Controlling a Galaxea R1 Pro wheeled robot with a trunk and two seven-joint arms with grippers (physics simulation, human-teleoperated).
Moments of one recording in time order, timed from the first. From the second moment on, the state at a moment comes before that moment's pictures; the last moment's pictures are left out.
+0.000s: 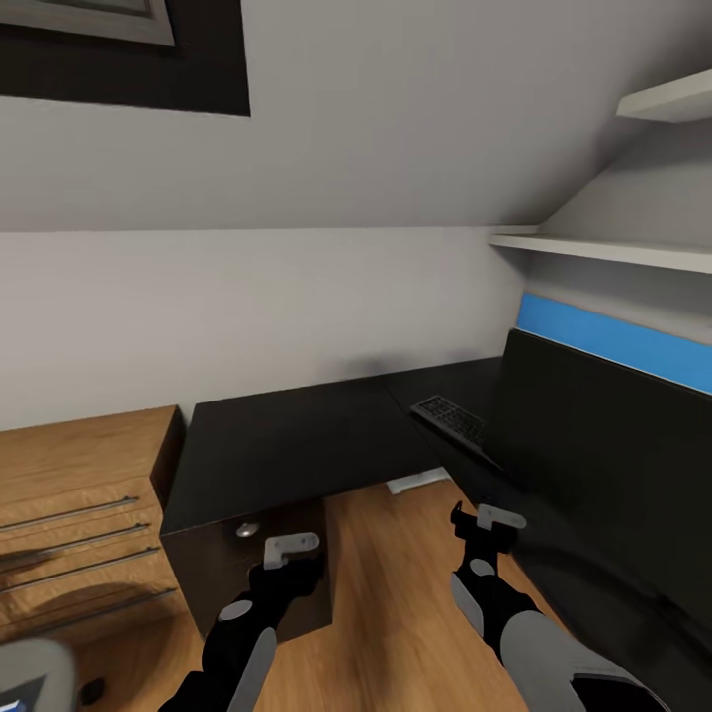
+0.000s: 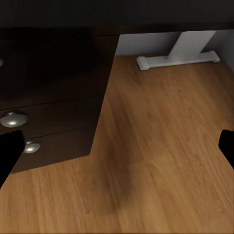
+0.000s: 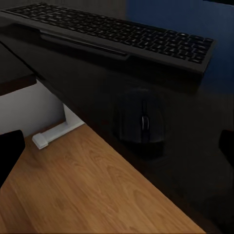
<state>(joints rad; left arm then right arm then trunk) -0.17 -0.14 -0.24 -1.43 0.24 0.53 0.29 -0.73 0.09 -0.09 -0.26 0.05 -0.39 -0.47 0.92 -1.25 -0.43</state>
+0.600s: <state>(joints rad) -0.17 -0.14 -0.24 -1.42 0.24 0.53 0.29 -0.73 0.09 -0.10 -0.26 0.05 -0.38 -0.47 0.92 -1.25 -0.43</state>
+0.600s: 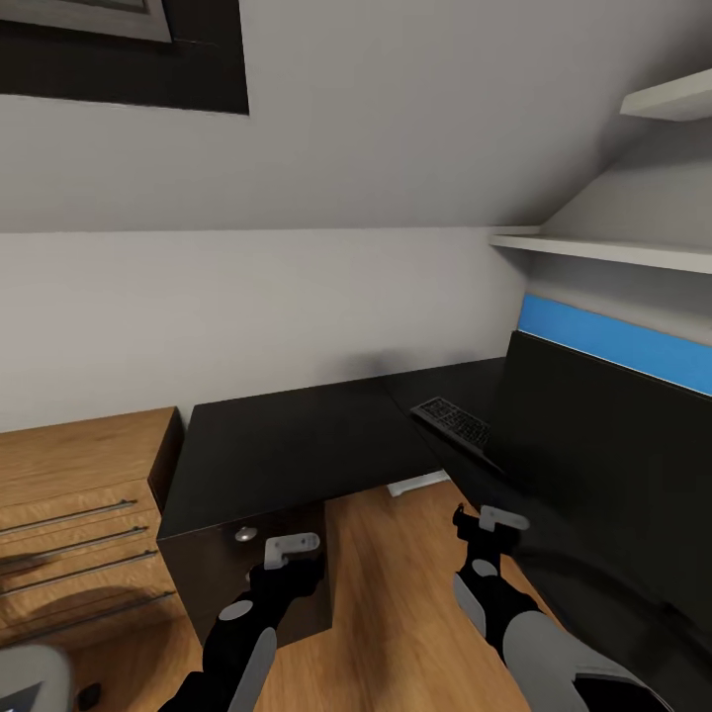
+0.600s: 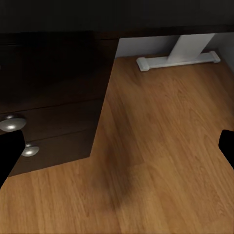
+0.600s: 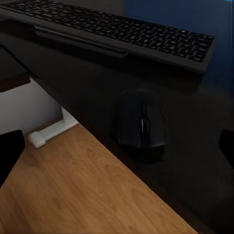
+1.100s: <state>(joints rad) -0.17 -0.14 -0.24 -1.42 0.24 0.53 0.29 -0.73 0.05 -0.10 -0.26 0.05 -0.34 -0.47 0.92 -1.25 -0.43</state>
